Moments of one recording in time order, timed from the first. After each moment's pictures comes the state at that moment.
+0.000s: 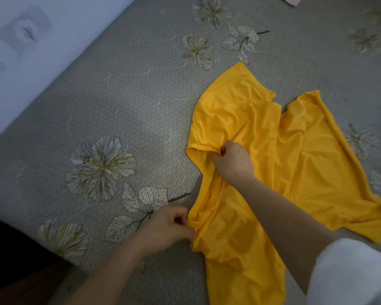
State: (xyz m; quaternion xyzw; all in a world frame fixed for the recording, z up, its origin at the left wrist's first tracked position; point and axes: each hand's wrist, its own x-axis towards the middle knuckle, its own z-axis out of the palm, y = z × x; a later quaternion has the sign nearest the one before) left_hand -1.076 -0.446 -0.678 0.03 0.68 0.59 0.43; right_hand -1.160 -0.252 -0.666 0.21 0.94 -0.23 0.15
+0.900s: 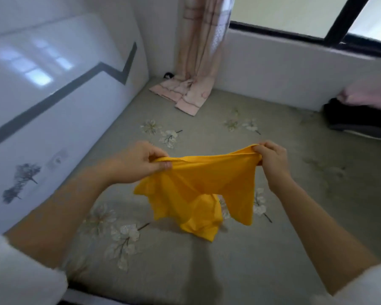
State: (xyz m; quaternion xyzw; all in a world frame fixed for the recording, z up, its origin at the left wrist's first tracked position) left_hand -1.077 -0.396 -0.253 0.42 0.83 0.33 0.16; right_hand -0.969 -0.105 -0.272 0.30 0.76 -0.54 -0.22
